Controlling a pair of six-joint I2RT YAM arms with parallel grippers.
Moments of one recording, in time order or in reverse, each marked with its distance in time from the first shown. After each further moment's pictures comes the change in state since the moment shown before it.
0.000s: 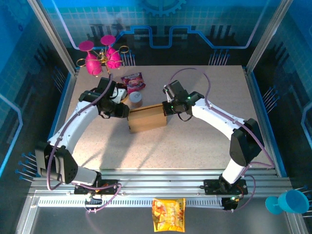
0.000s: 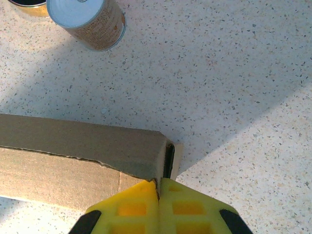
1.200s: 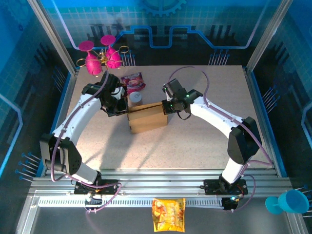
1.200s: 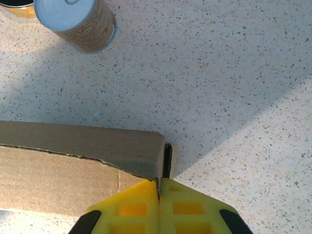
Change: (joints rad) left arm -0.003 0.093 0.119 -0.104 0.083 -0.348; right arm 0.000 0.032 0.050 -0.041 0.028 0.002
